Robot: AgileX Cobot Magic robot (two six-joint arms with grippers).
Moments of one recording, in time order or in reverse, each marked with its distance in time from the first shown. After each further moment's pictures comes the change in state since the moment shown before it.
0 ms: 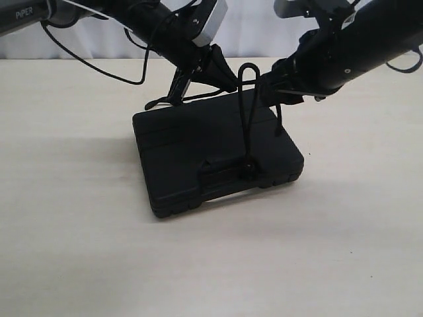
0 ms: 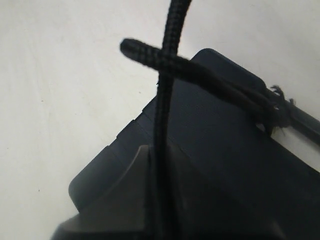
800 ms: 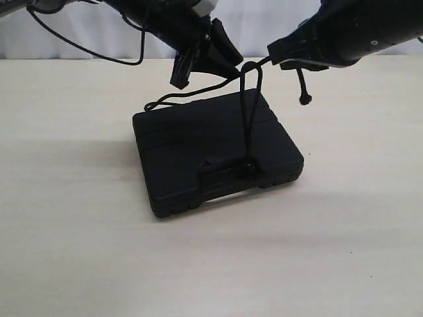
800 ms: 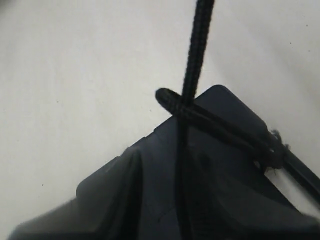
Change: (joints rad) left arm 0.006 -0.057 0.000 -0.043 0.007 -0.195; right arm -0.001 -0.124 0.000 0.001 -0.044 0.002
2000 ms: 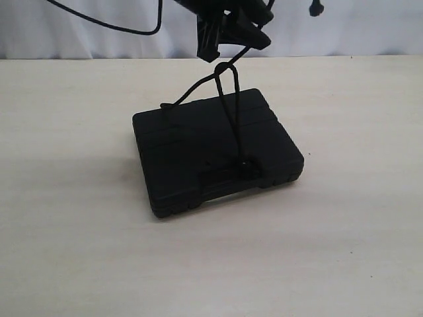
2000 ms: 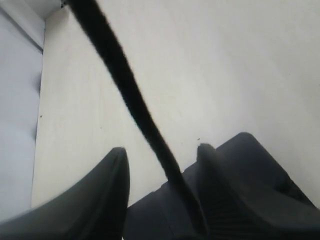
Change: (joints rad) left arm -0.094 -0.131 0.000 0.054 -0.122 -0.134; right arm 0.000 -0.070 -0.161 -0.034 -0.079 0.011
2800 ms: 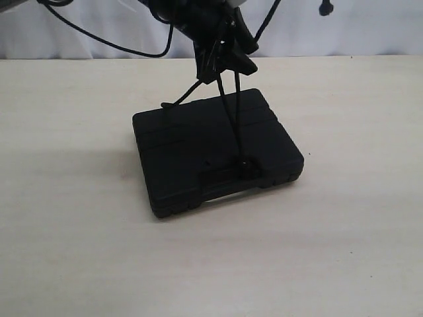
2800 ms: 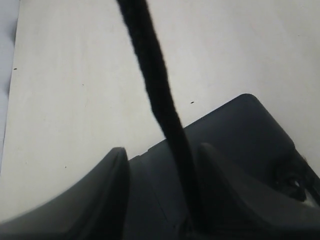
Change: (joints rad) left arm 0.000 0.076 0.000 0.091 -0.037 -0.074; right arm 0.000 -0.002 -0.002 -0.103 -0.002 0.075
